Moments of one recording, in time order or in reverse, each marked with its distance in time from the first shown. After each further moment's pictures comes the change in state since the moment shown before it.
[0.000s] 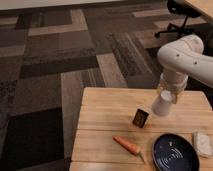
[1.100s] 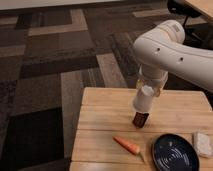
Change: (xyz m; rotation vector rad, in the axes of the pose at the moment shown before) arm 0.062 0.039 -0.056 -0.065 -0.039 -0.204
